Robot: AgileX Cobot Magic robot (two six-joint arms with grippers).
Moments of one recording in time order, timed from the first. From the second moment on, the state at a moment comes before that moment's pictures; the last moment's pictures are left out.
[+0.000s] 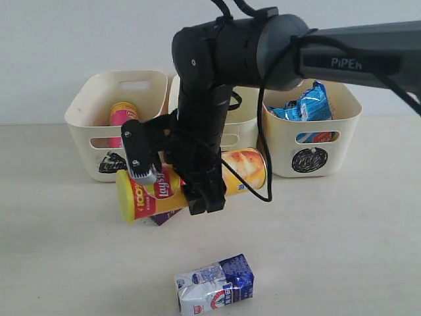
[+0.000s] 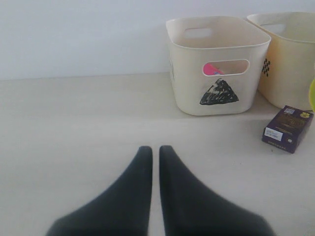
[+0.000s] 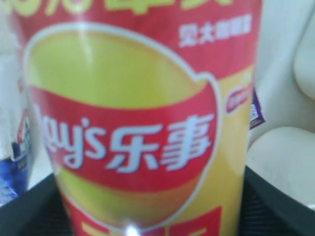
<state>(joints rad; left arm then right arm) -0.02 0.00 0.00 0.02 0.29 0.00 0.76 2.08 -1.79 0.02 1.08 -1.20</state>
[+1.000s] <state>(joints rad) -0.02 0.00 0.00 0.02 0.29 0.00 0.82 2.08 -1.89 0.54 0.15 -0.84</state>
